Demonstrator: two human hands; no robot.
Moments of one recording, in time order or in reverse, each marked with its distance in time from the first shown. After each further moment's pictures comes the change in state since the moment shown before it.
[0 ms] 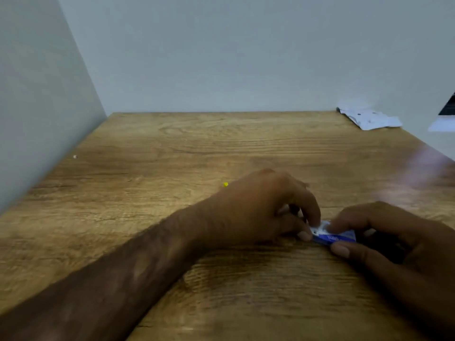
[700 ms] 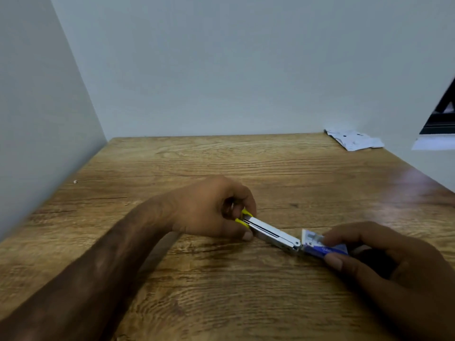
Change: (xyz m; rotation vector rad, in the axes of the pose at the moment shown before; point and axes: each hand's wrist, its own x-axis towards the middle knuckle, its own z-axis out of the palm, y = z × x) left_hand -0.022 -0.038 -0.038 -0.019 -0.079 -0.288; right_hand -0.003 0.001 -0.002 0.083 0.080 0.022
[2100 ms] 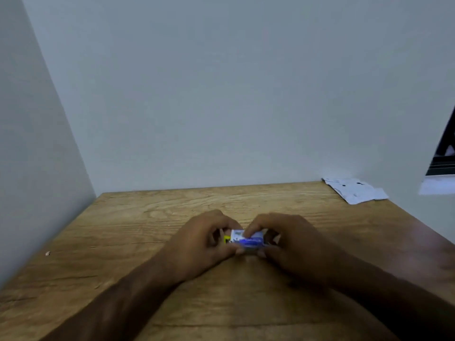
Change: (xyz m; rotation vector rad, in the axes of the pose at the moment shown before) left_hand 0.066 -0.057 -0.002 0.012 0.428 -0.002; right_hand 0.181 0.022 0.048 -0.123 -0.288 -0.198
